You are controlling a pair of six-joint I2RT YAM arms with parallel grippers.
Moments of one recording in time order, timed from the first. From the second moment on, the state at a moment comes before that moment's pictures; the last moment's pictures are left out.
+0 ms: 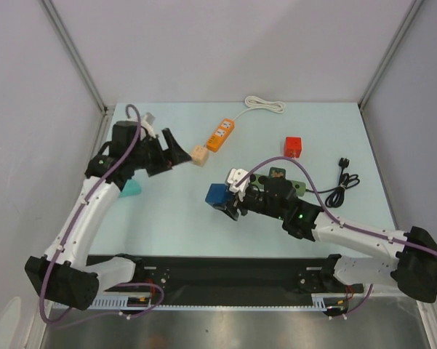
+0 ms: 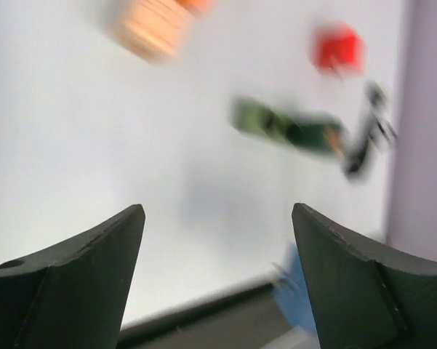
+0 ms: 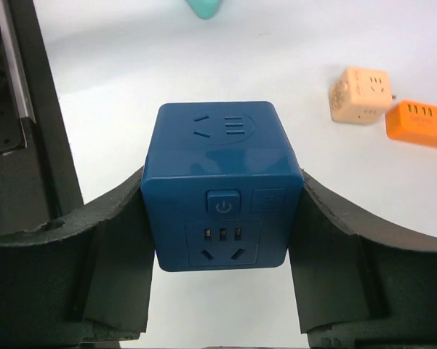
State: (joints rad) left arm -0.27 1.16 1.20 -0.72 0.36 -0.61; right arm 0.99 1.15 0.71 0.28 -0.19 -0.19
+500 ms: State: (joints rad) left arm 0.27 1.75 1.43 -0.69 -0.30 -0.52; right arm 0.94 0.97 0.67 0.25 -0.16 -0.10
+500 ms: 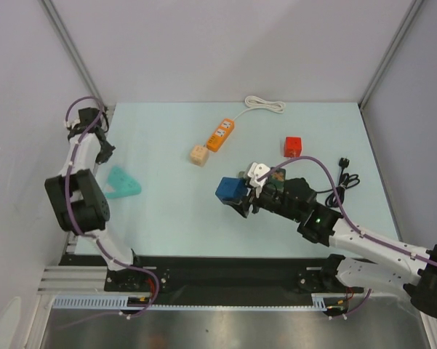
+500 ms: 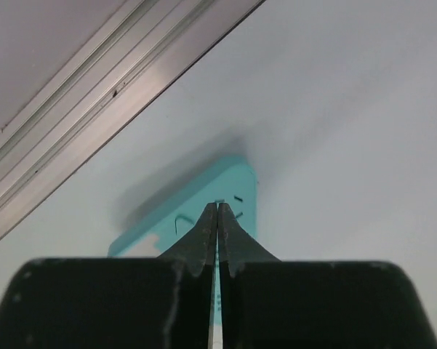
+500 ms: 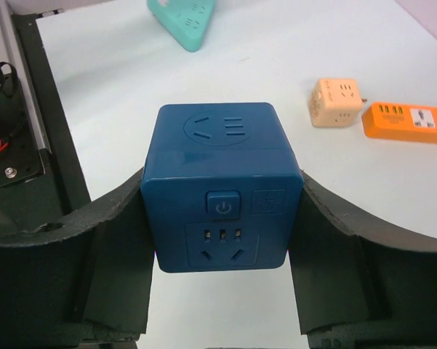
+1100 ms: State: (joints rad) left arm 0.32 2.07 1.57 -0.72 -0.33 -0.47; right arm 0.87 0.99 0.72 0.15 -0.20 -0.03
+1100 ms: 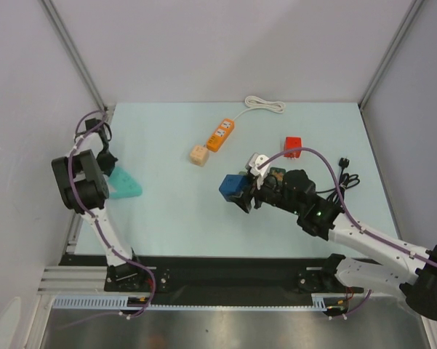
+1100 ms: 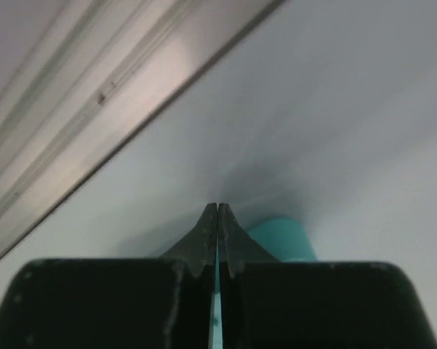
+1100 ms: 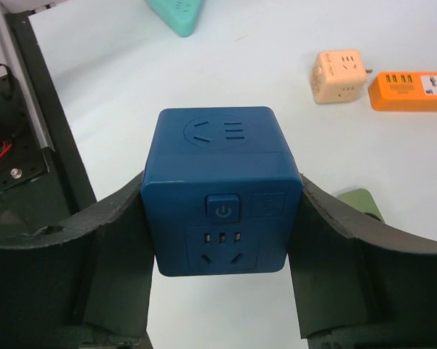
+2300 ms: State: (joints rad) left arm 0.31 1.43 1.02 -0.64 -0.26 -0.49; right arm 1.00 1.09 0.83 -0.02 -0.05 0.08
